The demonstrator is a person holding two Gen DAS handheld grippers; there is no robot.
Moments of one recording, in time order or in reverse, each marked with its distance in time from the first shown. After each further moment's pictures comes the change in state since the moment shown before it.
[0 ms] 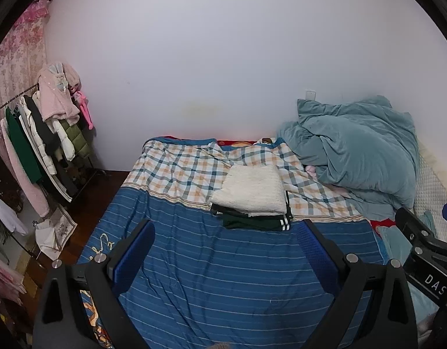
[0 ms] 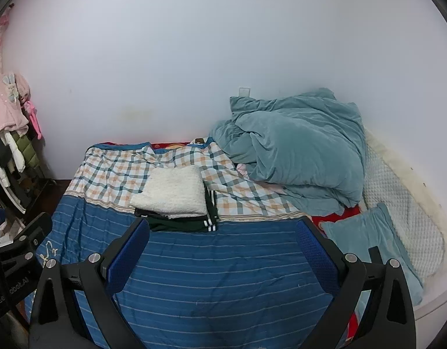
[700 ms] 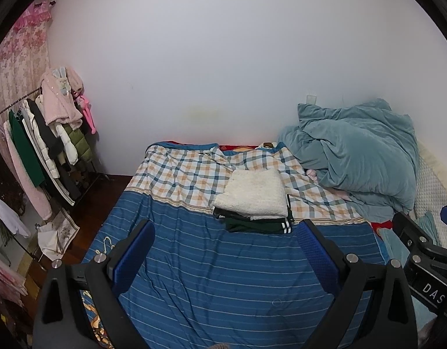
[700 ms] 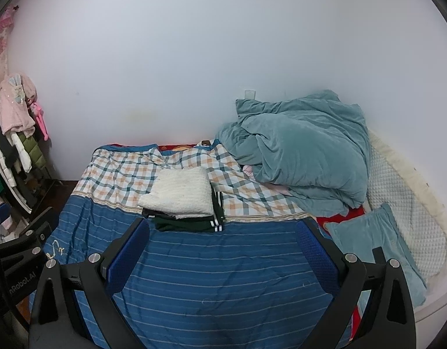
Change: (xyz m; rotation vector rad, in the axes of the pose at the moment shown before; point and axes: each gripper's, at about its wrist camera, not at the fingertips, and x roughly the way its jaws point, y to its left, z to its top) left arm -0.015 0.006 0.005 0.010 -0.021 0.002; right arm -0.012 0.010 -0.003 -0.007 -0.008 0.044
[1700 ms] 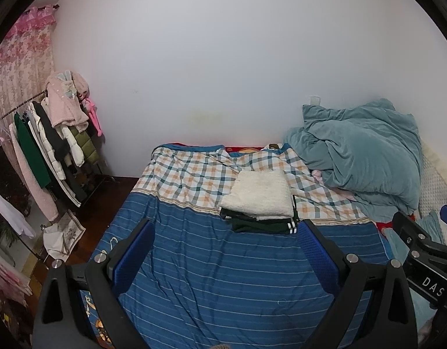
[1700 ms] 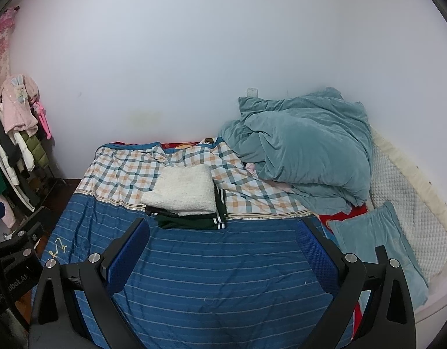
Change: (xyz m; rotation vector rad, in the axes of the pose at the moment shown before) left arm -0.009 0.009 -0.004 0.011 -0.016 0.026; right arm 0.002 0.002 0.000 0.005 0.012 0.013
